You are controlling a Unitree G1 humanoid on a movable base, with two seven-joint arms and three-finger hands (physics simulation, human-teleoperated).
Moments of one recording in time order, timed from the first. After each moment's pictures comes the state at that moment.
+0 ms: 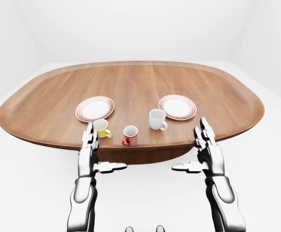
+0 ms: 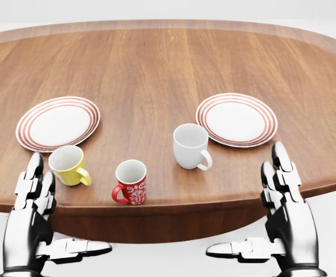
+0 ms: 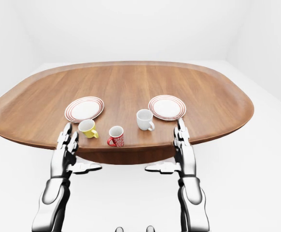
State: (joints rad) left arm 0.10 0.02 0.07 -0.10 -0.03 -0.06 -0.03; right arm 0.16 -0.01 -0.06 -0.27 0.04 0.00 0.08
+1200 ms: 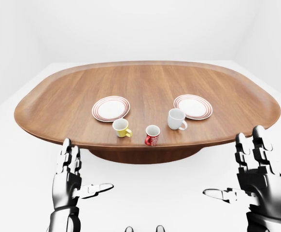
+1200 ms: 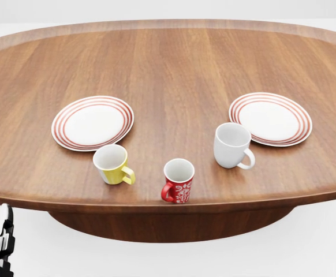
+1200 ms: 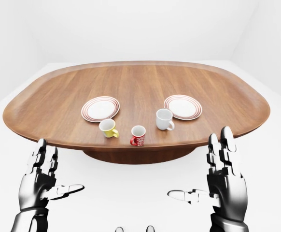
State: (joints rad) left arm 0.43 -0.11 0.23 -0.42 -0.11 -0.09 -0.18; right arm 0.50 0.24 -0.37 -0.73 0.15 -0.09 0.39
